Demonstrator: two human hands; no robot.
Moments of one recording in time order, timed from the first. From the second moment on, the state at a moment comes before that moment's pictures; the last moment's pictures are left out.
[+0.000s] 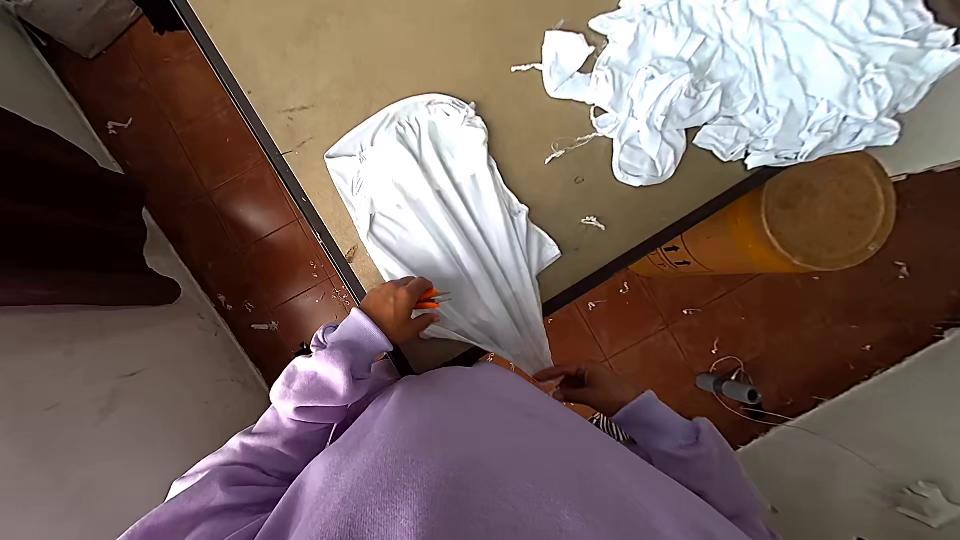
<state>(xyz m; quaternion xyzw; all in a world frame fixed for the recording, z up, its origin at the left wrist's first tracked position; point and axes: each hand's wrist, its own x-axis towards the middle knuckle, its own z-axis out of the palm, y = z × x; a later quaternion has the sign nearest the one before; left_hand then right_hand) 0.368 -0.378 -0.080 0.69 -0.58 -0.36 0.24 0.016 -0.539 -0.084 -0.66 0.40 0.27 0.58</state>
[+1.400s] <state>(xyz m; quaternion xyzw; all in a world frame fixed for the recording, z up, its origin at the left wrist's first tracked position) 0.413 -0.365 -0.081 0.70 -0.43 -0.26 0.51 0.266 -0.500 -0.076 -0.80 0.16 -0.20 0.54</state>
